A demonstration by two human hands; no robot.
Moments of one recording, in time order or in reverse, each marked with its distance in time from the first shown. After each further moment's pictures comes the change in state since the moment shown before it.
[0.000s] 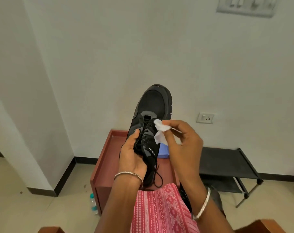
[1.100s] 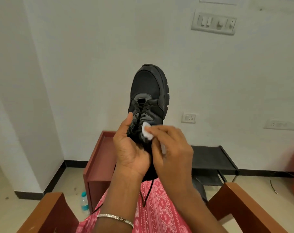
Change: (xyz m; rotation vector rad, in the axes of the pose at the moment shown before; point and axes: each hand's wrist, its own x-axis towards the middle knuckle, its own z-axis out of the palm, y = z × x) left_hand -0.105 -0.009 0.027 -0.159 -0.287 -0.050; right_hand -0.089 -0.066 -0.051 -0.375 0.053 -0.439
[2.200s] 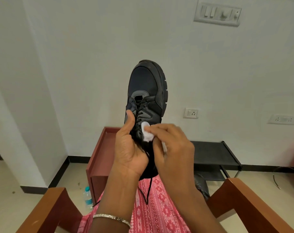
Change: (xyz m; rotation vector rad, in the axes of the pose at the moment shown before) left_hand -0.005 0.002 -0.003 0.078 0.029 -0.044; right_hand -0.005 -0.007 -0.005 0.047 -0.079 0.079
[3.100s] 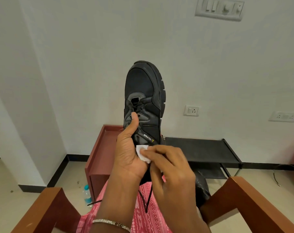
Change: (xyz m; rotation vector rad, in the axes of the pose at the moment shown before) left_hand -0.004 -0.008 -0.005 0.033 0.068 0.059; right_hand -0.049 0.003 -0.001 -0.010 -0.026 -0.045
